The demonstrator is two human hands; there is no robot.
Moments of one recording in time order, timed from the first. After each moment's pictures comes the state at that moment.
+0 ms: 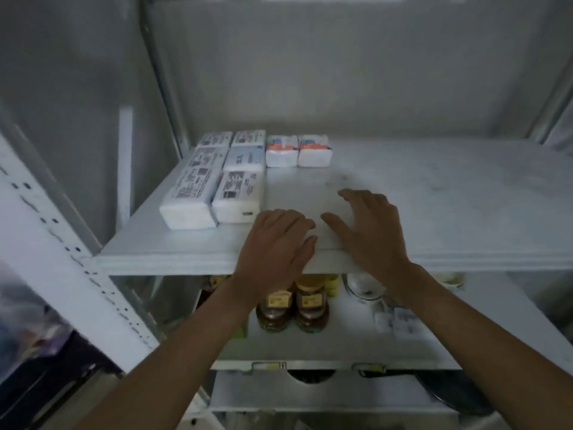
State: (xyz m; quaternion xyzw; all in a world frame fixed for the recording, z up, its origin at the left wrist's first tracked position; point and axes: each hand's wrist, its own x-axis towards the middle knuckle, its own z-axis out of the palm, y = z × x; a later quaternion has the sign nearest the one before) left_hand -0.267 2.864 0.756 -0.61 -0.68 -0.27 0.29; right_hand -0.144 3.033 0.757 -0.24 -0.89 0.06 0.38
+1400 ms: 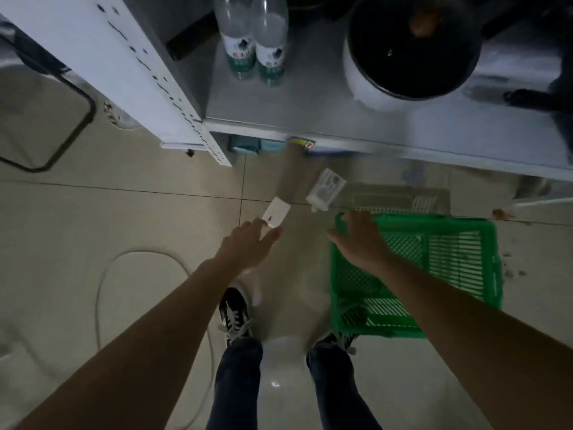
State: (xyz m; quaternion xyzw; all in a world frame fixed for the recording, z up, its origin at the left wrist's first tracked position) left_hand -0.208 2.594 0.014 -0.21 -0.86 -0.11 -0.46; right_hand -0.066 2.798 0.027 -0.41 -0.80 0.32 -0.30
